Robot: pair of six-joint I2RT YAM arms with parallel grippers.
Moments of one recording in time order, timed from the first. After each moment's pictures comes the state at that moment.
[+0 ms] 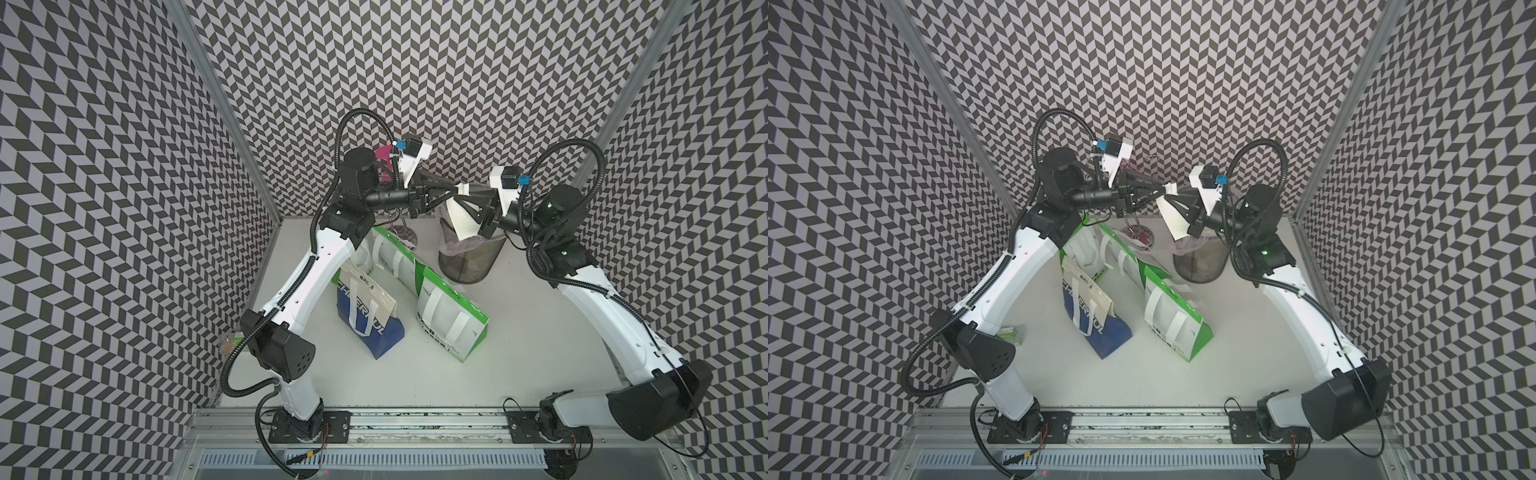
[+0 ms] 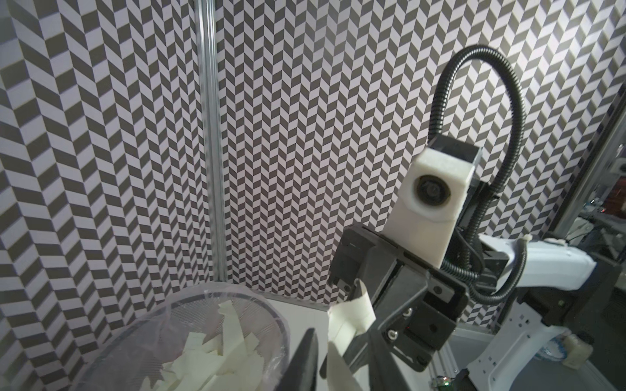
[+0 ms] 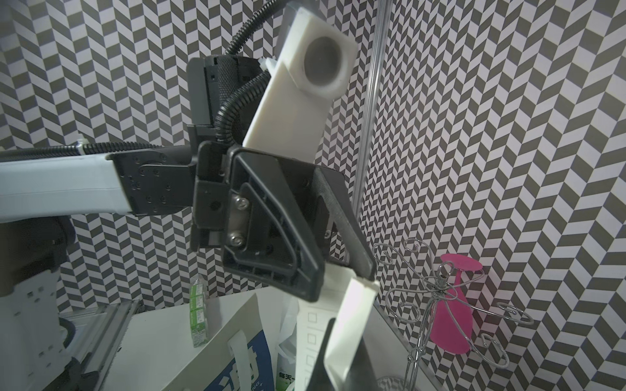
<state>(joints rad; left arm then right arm) -0.50 1.75 1.98 -0.09 0.99 -0.24 0.33 1.38 1.42 0.16 -0.79 -0.02</state>
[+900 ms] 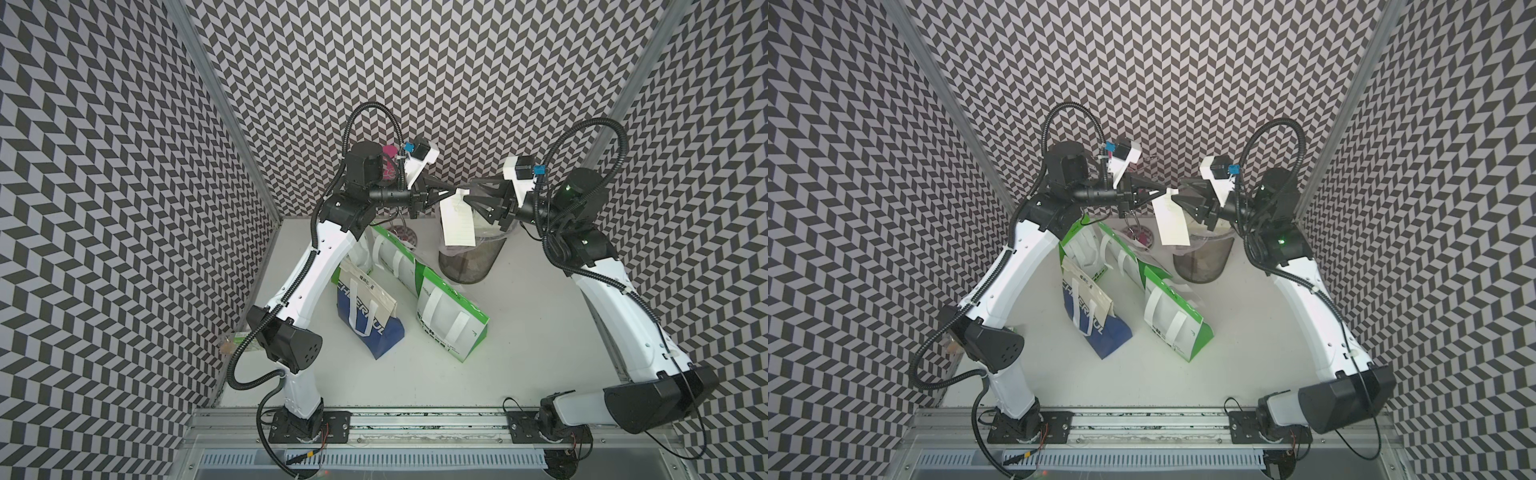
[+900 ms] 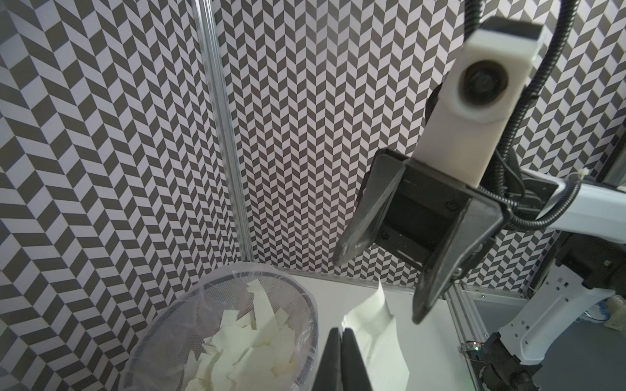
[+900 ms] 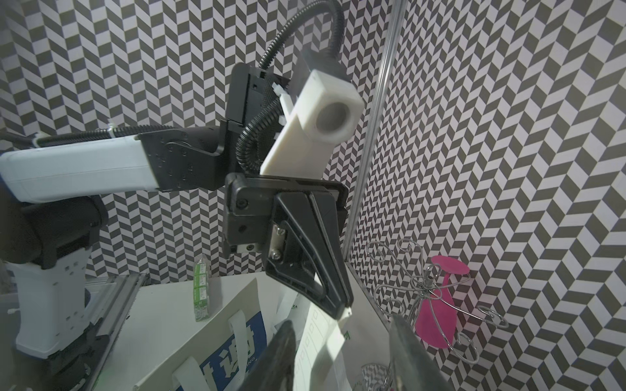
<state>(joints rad) -0.50 1.83 2.16 -0.42 0.96 0.07 0.25 1.42 1.60 -0.05 -0.94 -0.13</state>
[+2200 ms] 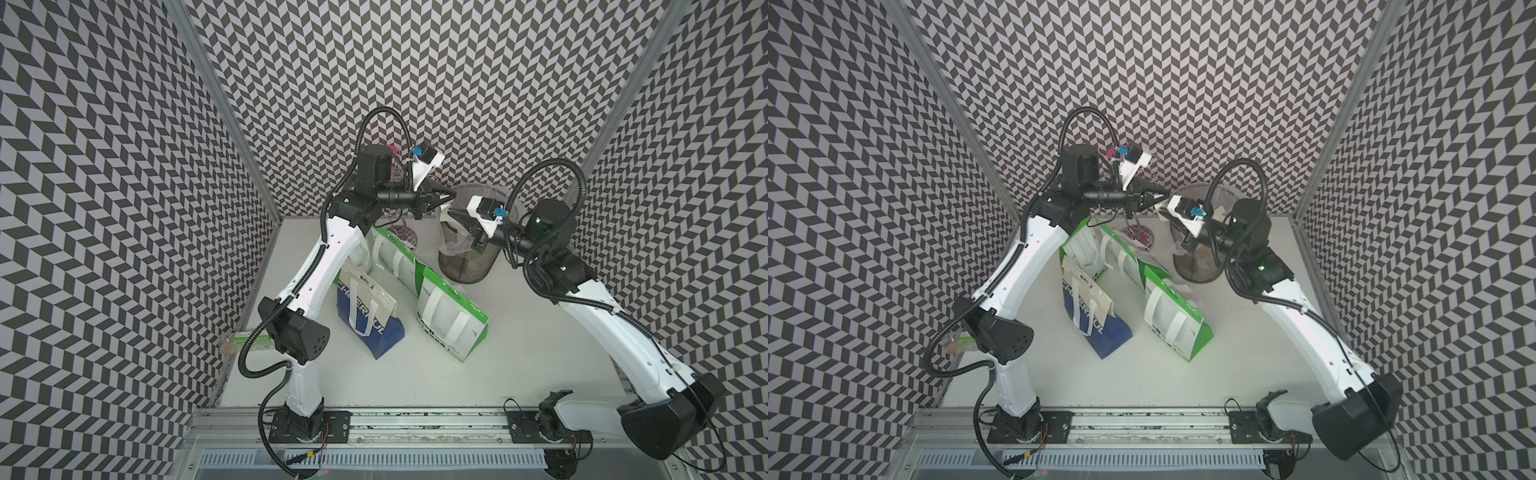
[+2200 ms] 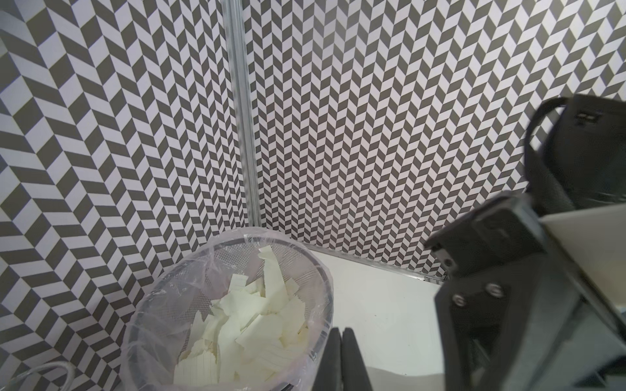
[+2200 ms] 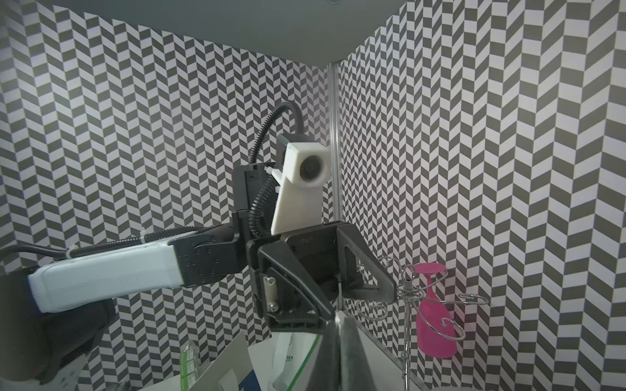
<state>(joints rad) -0.50 1.91 2.22 -0.52 0.89 0.05 0.46 1.28 1.32 0.04 -0.53 -0.51</state>
